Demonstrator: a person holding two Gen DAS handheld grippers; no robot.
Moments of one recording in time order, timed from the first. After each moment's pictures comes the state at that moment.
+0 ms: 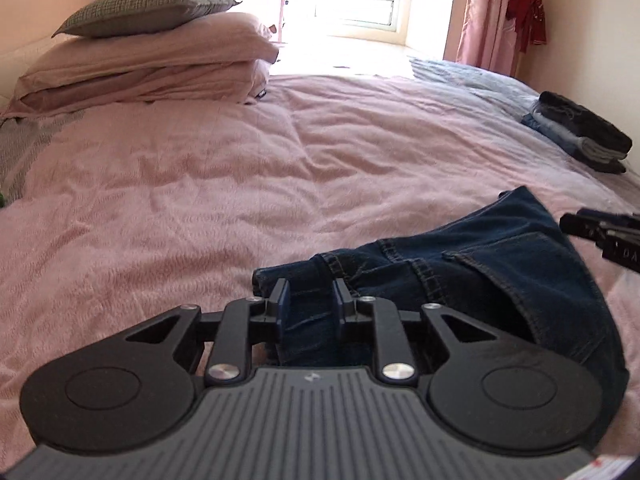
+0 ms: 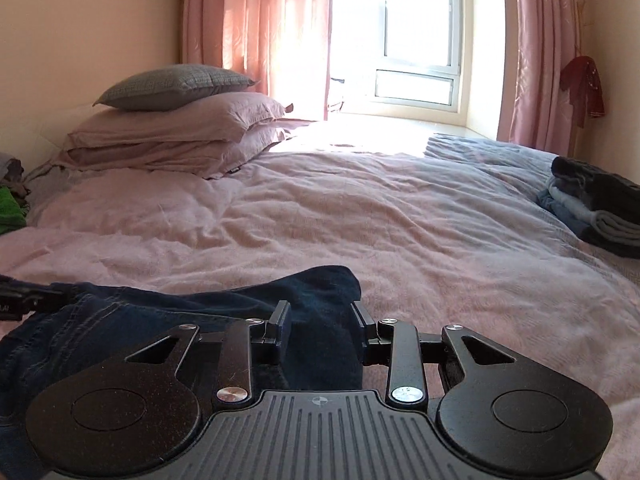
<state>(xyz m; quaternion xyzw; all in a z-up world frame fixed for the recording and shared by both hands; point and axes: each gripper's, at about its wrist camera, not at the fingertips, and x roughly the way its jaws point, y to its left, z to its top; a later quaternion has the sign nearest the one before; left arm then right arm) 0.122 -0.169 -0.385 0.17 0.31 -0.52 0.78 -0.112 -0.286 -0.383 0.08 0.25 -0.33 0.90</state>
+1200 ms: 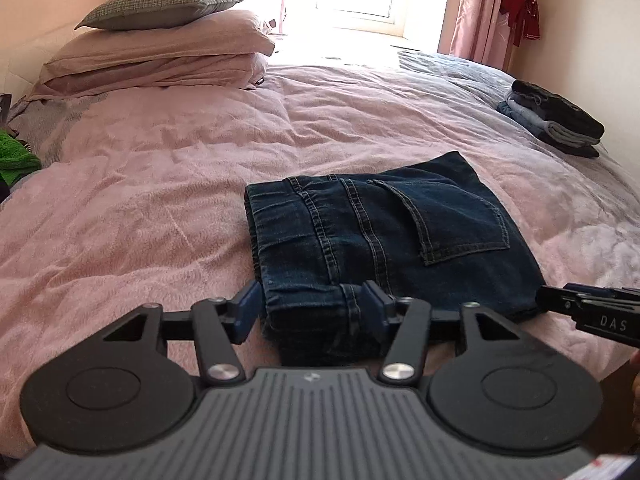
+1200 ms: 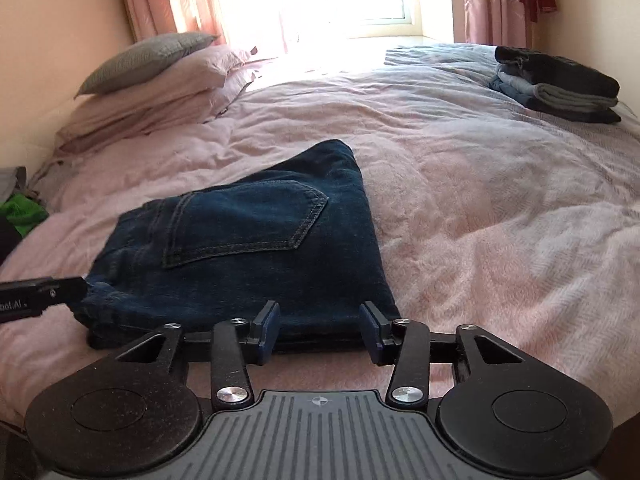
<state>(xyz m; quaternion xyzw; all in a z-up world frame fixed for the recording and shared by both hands) 0.042 -0.064 -0.334 0.18 0.33 -0.52 0.77 -0.203 -0.159 -0.357 0.23 0.30 -0.36 0.85</state>
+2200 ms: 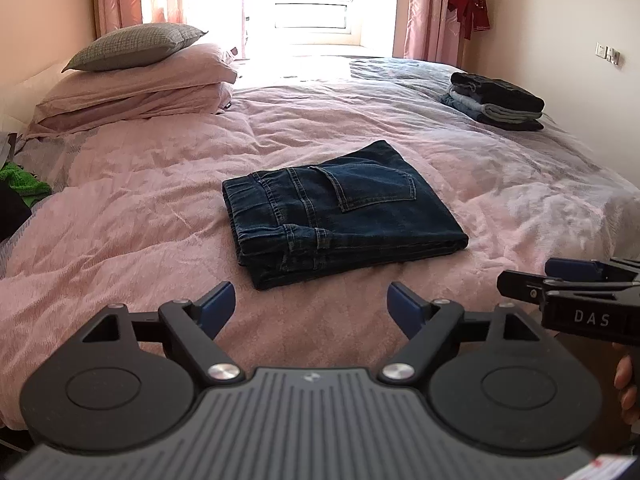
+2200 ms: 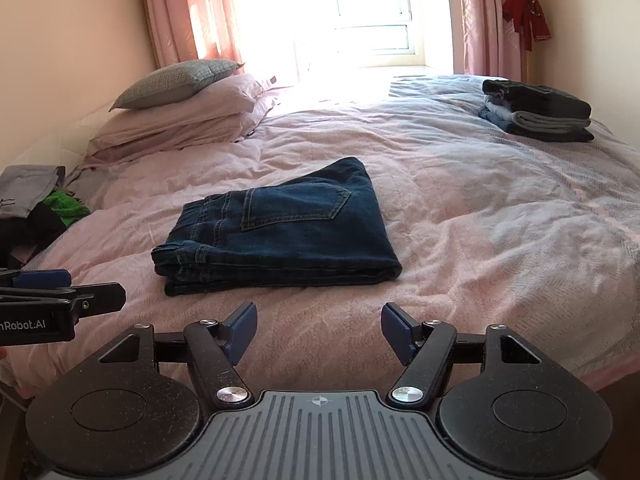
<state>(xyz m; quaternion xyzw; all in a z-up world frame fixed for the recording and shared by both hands) -0.034 0.031 -0.289 0.20 0.28 -0.56 0.76 -0.261 -0.047 -0.311 0.20 0.27 -0.37 0.87</state>
